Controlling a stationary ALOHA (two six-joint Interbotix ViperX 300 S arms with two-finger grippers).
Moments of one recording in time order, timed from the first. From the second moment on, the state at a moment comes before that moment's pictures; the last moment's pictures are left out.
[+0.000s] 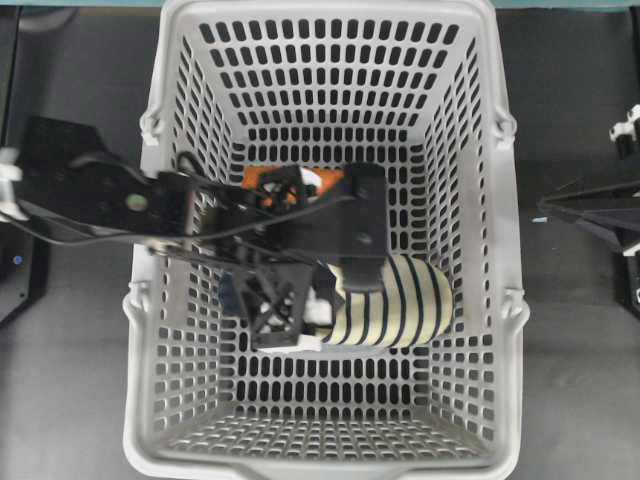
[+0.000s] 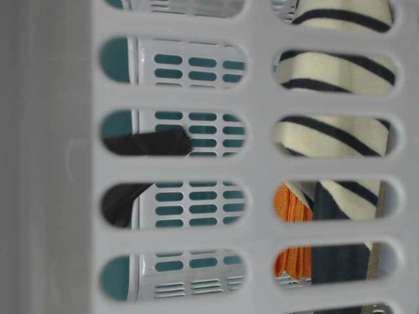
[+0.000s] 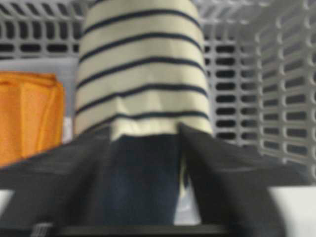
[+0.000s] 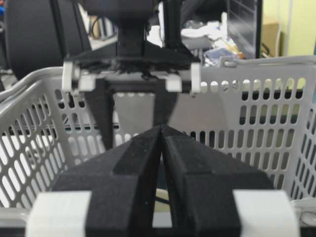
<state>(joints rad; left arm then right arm) -0.11 0.03 0.13 0.04 0.69 -0.13 0.03 -0.97 1.19 0.01 -0.26 0.03</state>
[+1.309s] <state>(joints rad) -0.12 0.04 -0.03 0.04 0.80 0.00 0.03 -0.97 1.19 0.01 -0.26 0.04</state>
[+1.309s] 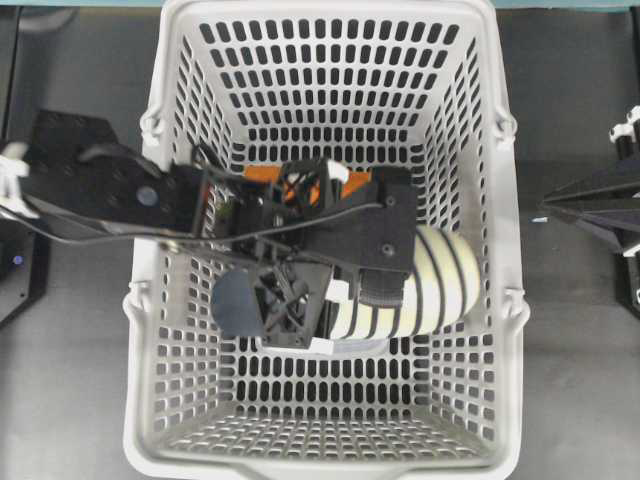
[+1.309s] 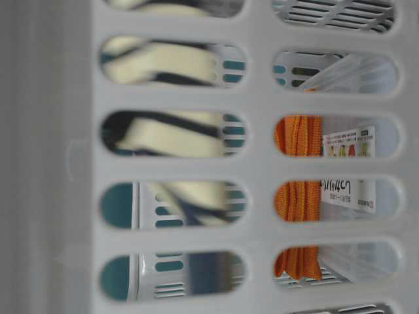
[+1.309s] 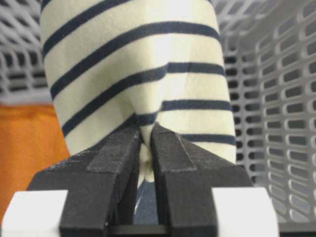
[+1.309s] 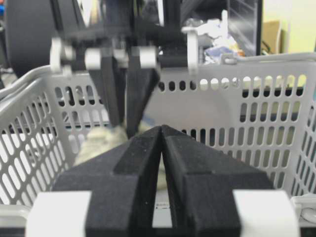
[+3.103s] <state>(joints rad) -0.12 0.17 -0.48 0.04 1.27 0.09 0.03 -0.97 1.21 0.01 -0.25 0.04</state>
